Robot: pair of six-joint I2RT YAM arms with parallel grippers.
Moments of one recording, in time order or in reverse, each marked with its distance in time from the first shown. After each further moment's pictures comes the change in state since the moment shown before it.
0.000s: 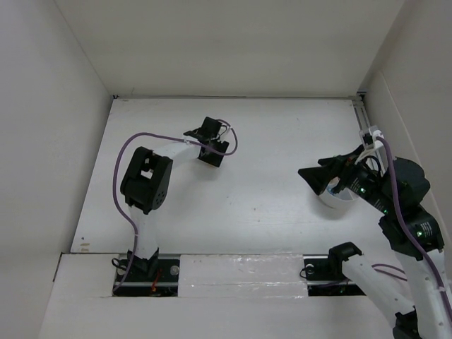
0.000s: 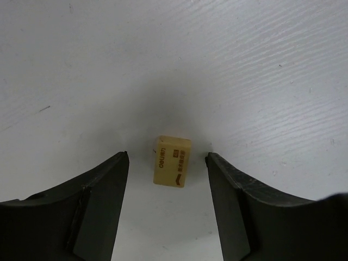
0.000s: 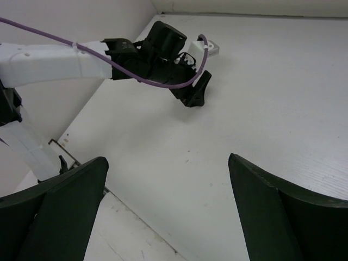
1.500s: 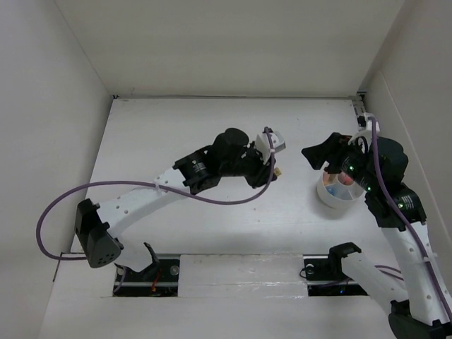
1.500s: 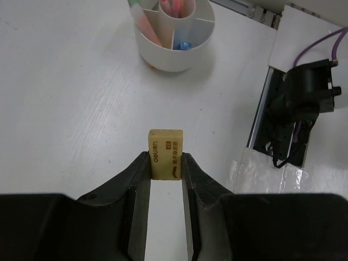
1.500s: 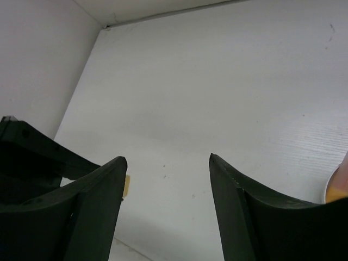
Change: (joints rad) left arm -0.483 -0.579 -0.013 0.041 0.359 -0.039; right arm -0.062 0.144 -0.019 0.059 0.165 0.091
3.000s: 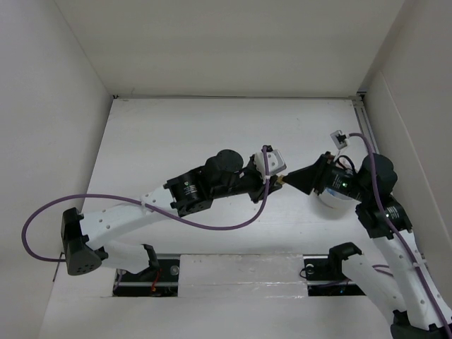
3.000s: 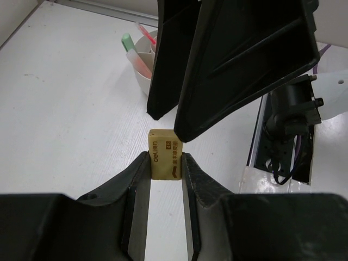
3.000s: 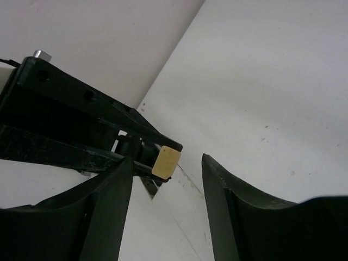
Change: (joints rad) left arm -0.190 -0.146 -0.145 0.168 -0.188 0.065; right arm 0.011 -0.113 -0.243 0.237 -0.519 0.208
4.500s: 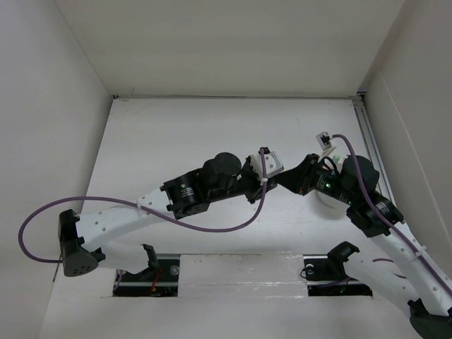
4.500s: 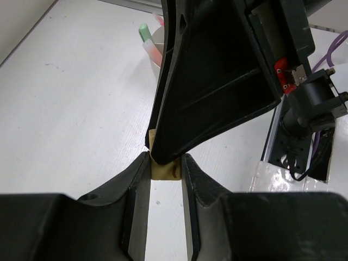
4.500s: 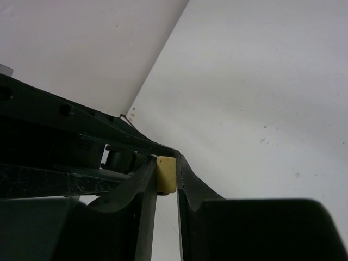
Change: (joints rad) left arm -0.015 -0.030 -0.012 -0.034 -0.081 0.020; right arm 0.286 0.050 -0.014 0.026 0.341 0.026
